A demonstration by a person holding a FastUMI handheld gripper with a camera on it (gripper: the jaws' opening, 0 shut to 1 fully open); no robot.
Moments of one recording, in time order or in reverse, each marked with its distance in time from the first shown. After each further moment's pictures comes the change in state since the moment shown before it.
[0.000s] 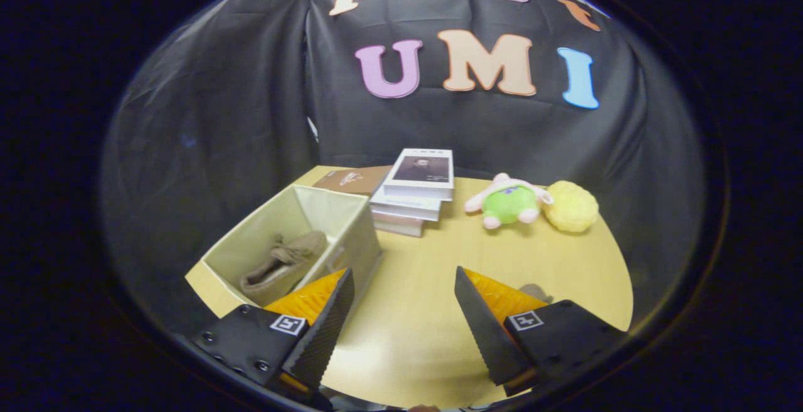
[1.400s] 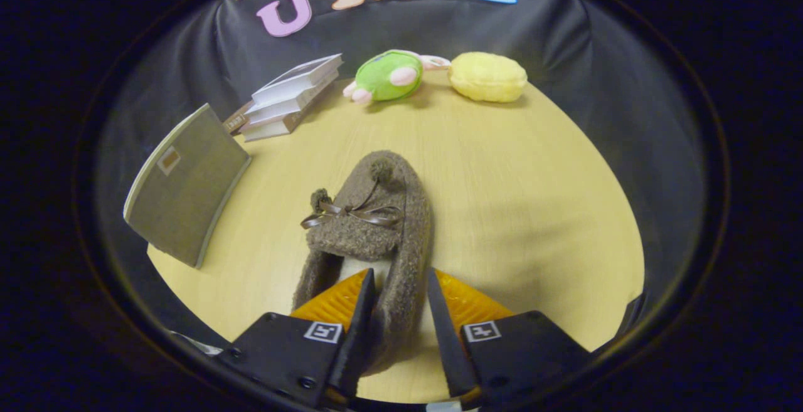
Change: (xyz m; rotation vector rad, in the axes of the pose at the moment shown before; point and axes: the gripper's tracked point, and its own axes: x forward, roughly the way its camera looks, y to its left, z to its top) arm 0.021 -0.194 -0.190 0.184 0.391 -0.104
